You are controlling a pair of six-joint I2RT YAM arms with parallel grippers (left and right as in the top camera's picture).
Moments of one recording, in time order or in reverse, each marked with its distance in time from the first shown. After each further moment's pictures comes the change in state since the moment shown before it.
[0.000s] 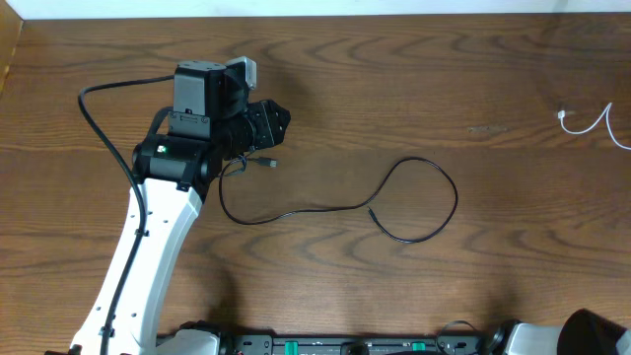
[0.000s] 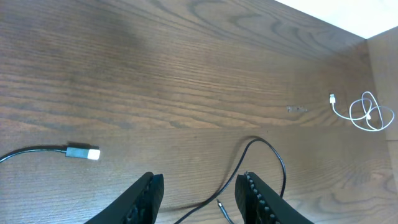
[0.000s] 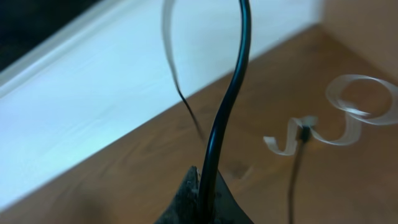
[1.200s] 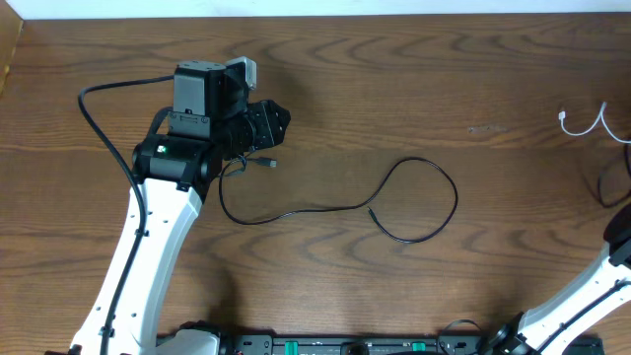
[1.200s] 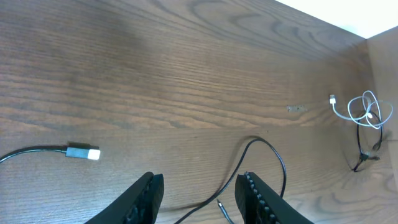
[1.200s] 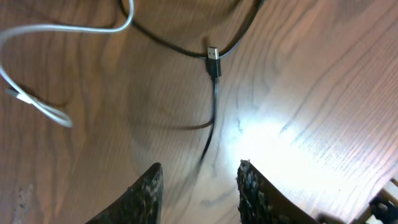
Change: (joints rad) left arm 0.000 0.000 0.000 0.000 0.000 0.002; right arm -0.178 0.652 -0.010 -0.227 0.365 0.141
